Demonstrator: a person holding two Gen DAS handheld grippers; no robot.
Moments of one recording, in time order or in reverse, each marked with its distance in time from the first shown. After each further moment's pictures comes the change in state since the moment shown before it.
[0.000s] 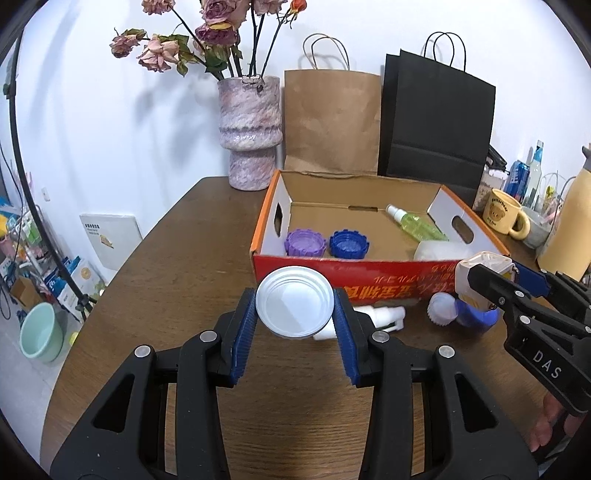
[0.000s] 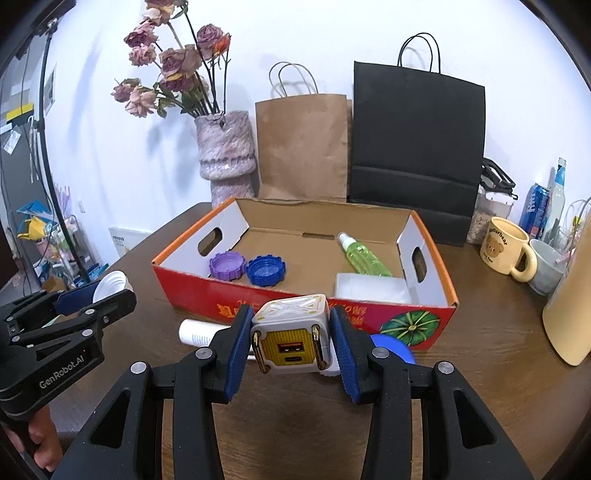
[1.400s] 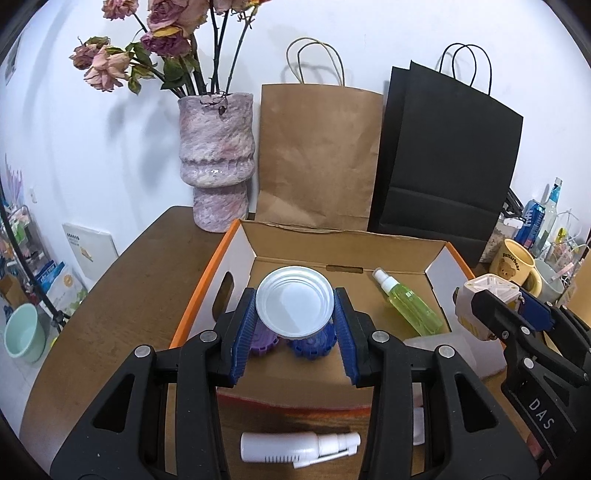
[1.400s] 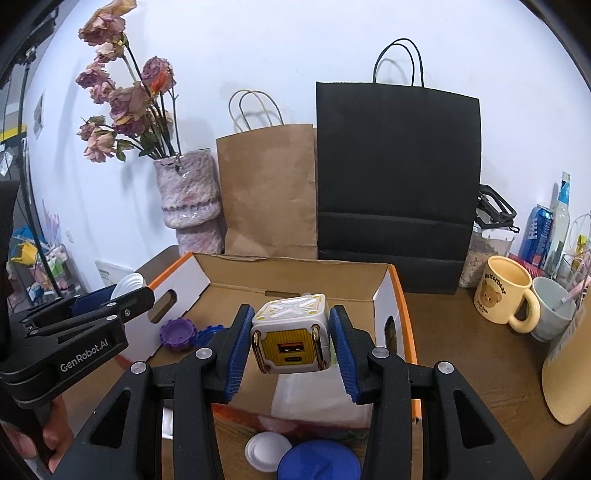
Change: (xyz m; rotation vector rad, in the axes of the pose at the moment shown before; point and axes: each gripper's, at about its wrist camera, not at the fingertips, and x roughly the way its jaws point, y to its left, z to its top) left arm 0.076 -0.047 0.078 -0.064 -0.041 -0.002; right arm 0.053 -0.061 0.061 0.020 -0.082 -0.013
